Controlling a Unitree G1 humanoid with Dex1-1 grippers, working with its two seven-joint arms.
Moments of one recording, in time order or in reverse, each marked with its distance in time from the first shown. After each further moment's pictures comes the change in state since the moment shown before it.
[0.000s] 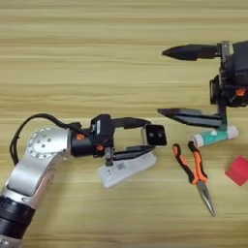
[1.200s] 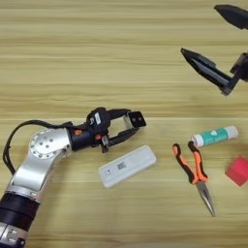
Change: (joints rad) left arm -0.035 -0.044 0.040 0.219 0.185 -0.064 0.223; right arm 0.124 0.107 -0.142 -0.033 -0.148 -0.112 -0.415
